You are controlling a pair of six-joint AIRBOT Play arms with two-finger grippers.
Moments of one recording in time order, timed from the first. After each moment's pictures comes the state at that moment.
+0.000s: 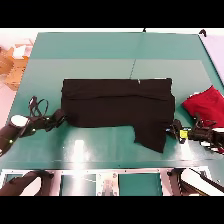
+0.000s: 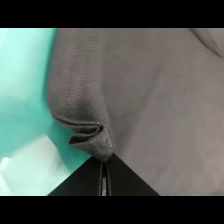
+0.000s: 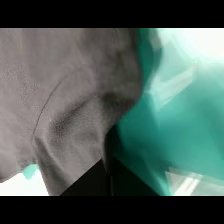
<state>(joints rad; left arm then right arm) 0.08 -0.97 0.43 0.75 -0.66 -1.49 -0.65 -1.12 0.36 -0.70 1.06 1.16</state>
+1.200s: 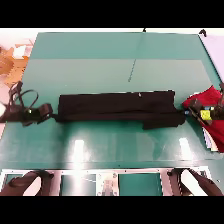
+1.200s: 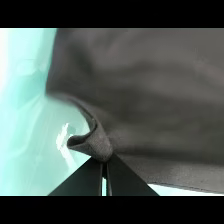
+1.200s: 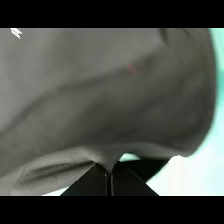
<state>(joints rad) 0.09 -0.85 0.75 1.21 -1.11 -1.78 -0.47 -0.91 0.80 -1.05 1.25 1.59</state>
